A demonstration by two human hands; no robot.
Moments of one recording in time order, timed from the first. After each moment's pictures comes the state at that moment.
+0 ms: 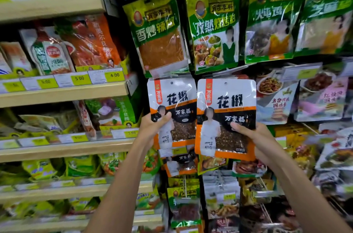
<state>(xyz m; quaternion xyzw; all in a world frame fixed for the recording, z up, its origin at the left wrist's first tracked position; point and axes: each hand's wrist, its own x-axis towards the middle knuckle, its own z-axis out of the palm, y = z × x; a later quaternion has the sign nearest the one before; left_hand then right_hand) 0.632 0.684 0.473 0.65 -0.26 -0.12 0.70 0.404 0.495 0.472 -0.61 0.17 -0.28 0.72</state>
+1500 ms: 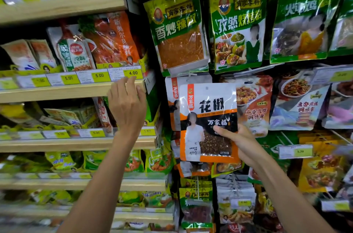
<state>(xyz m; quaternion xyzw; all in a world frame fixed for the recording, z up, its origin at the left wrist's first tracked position) 0.653 0.745 0.542 0.72 -0.22 0.62 0.21 0.463 0.542 0.476 -0.64 0.13 -0.20 0.73</state>
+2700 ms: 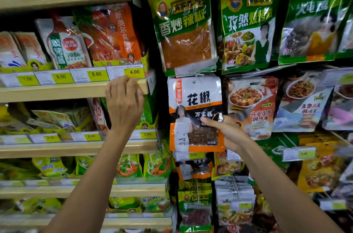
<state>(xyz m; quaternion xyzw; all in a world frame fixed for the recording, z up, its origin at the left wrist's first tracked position) 0.709 0.754 0.527 0.68 -0.32 0.62 0.22 0.525 0.549 0.485 -0.62 0.13 -0.16 0.76</state>
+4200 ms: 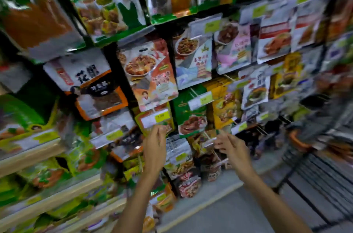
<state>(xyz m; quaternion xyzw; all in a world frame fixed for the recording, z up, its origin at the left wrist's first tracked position) 0.456 0.599 0.366 0.77 -0.44 -0.01 0.47 0.266 0.495 0.323 -0.62 0.46 -0.36 0.53</state>
